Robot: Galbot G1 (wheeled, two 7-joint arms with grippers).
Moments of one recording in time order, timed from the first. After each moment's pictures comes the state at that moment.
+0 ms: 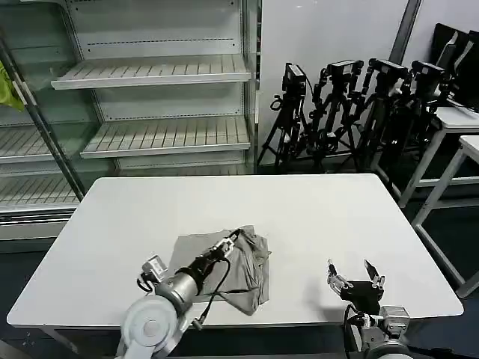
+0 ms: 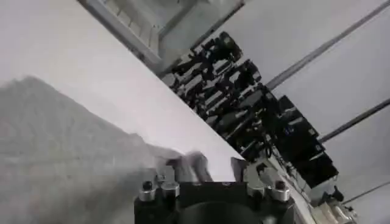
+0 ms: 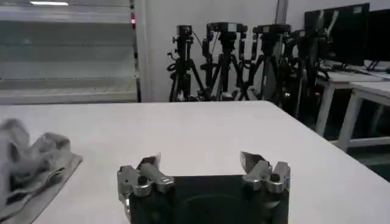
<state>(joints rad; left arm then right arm) 1.17 -1.32 -0.29 -2.11 -1.22 0.50 -0.41 -1.56 1.25 0.53 2.28 0.33 -0.44 0.27</state>
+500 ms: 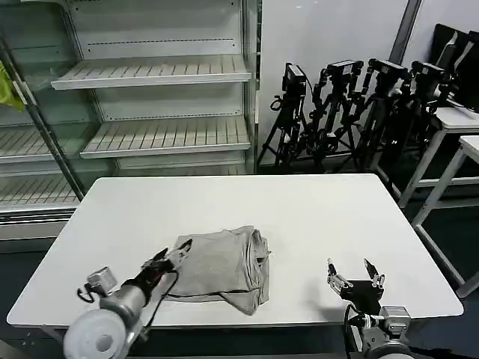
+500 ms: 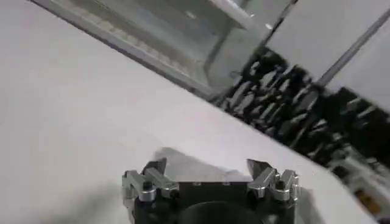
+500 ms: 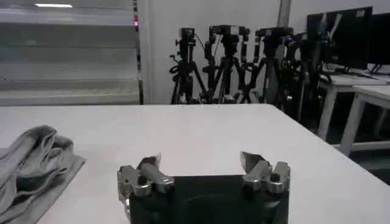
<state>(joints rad) 1.33 -1.16 -0.53 -2.13 -1.06 0.56 -0.30 -1.56 1.24 0.54 2.28 0.34 -0.43 0.26</state>
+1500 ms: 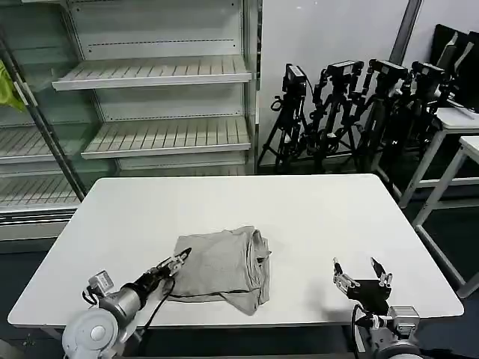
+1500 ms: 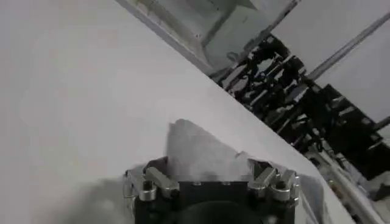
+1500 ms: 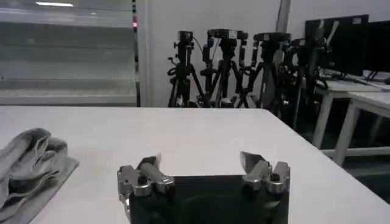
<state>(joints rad) 1.28 -1.12 -0.51 -1.94 -1.26 0.58 -0.16 -1.58 1.20 0.58 2.30 0.37 -0.44 0.27</state>
